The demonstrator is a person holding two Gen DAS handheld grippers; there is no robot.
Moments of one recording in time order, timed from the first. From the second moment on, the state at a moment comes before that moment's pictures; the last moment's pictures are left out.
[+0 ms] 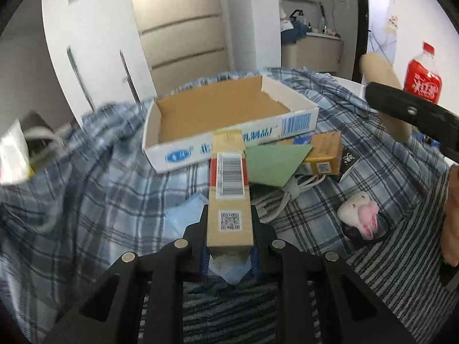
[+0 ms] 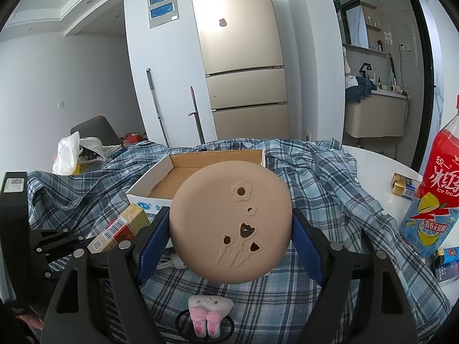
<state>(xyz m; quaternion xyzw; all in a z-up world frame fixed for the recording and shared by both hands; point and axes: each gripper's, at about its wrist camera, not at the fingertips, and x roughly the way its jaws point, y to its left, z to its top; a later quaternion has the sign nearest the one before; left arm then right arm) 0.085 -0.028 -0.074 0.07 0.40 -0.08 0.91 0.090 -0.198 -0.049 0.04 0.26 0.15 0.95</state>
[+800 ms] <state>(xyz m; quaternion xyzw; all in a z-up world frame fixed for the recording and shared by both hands) 0.042 0.000 -0.033 -0.01 0.25 -0.09 0.96 0.090 -0.198 -0.051 0.04 0.26 0.15 0.95</state>
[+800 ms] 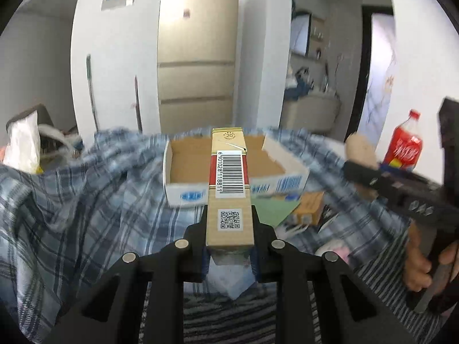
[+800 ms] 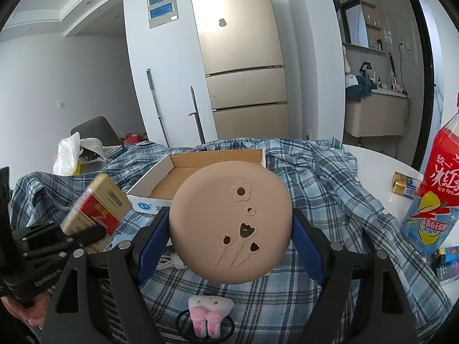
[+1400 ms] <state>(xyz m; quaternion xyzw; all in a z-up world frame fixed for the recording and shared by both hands) 0.012 0.014 -0.009 -0.05 0.14 -0.05 0.99 0.063 -0.185 -0.037 0.00 0.18 0.17 0.97</state>
